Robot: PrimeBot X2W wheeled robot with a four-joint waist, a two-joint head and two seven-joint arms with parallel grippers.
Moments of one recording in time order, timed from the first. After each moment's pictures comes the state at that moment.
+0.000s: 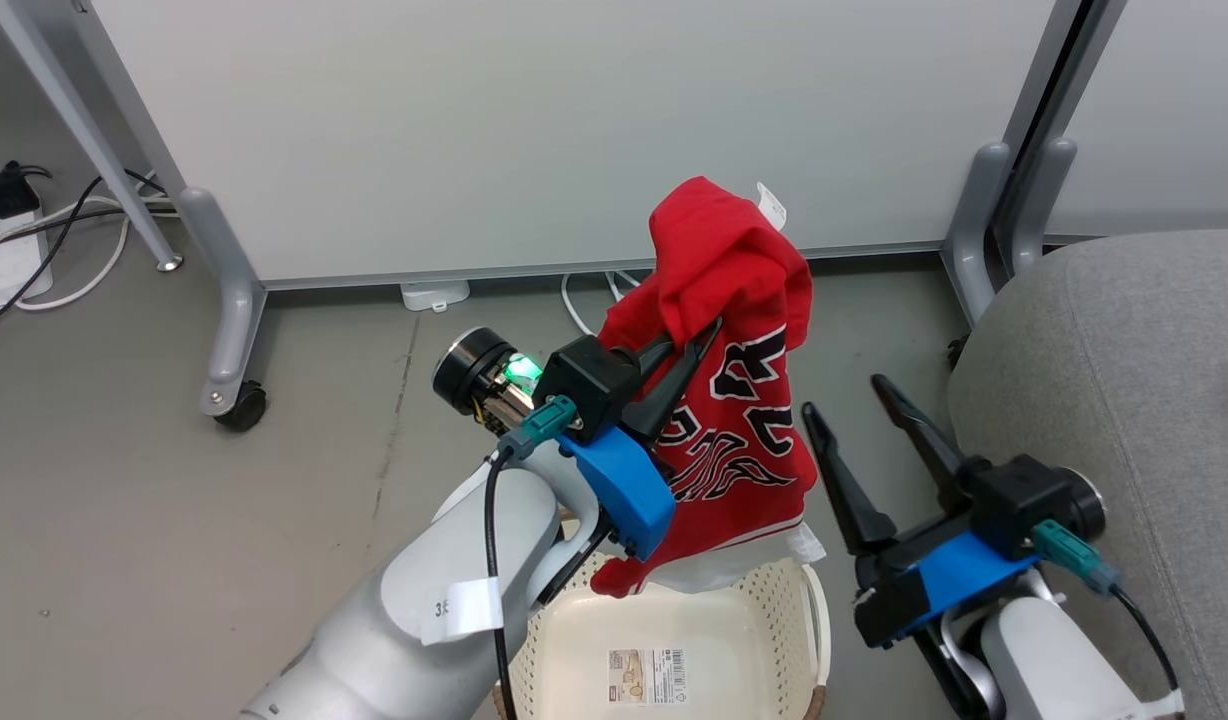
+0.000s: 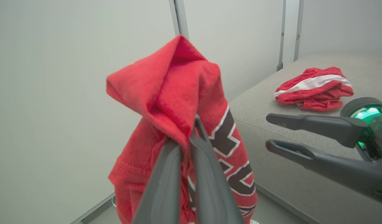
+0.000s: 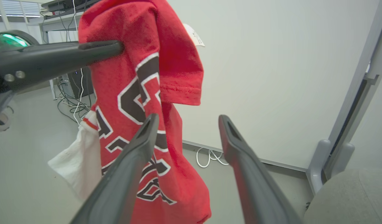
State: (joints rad) left arm -0.73 0.08 -0.88 0.65 -0.49 -0.13 -0.26; right arm -0.27 -0.14 0.24 0.32 0.19 0.13 -0.26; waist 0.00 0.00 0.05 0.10
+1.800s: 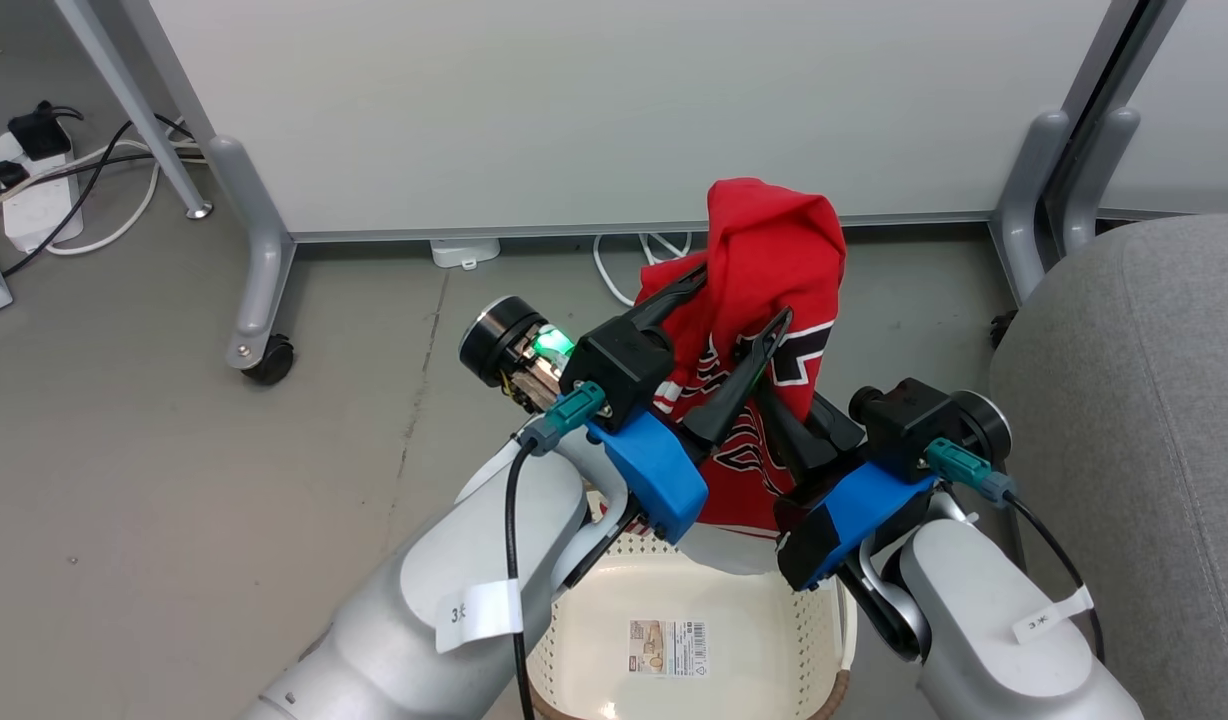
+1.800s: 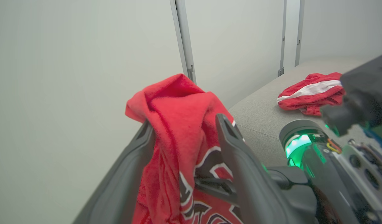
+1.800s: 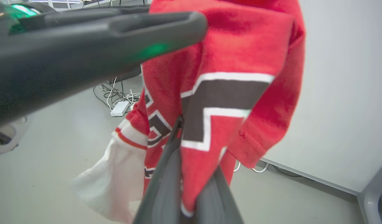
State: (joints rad) left arm -0.75 0.05 -0.87 0.60 -0.46 -0.13 -0.26; right arm -0.52 -0.12 0.46 0.52 0.26 0.13 -0.26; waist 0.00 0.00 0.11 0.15
